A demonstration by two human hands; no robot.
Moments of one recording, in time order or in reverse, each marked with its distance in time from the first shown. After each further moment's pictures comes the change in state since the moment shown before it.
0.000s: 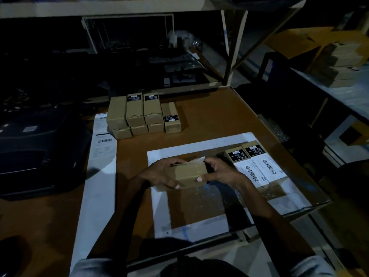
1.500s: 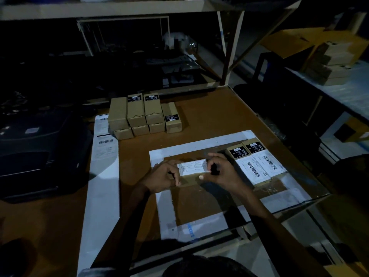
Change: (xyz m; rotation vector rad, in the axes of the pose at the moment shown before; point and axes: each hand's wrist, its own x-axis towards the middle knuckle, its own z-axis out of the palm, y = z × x) left_hand -0.018 -0.018 0.018 0.070 0.124 0.146; right_hand -0.023 0.007 0.032 -0.178 0.408 -0.202
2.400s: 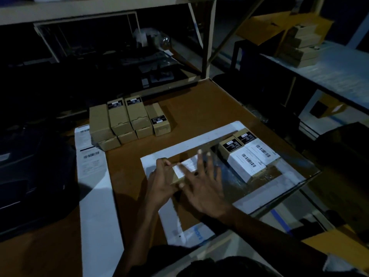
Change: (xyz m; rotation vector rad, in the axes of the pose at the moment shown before) left_hand -0.009 0.021 0.019 -0.122 0.301 -0.143; right_hand -0.028 -0.039 0.078 -0.913 0.061 0.142
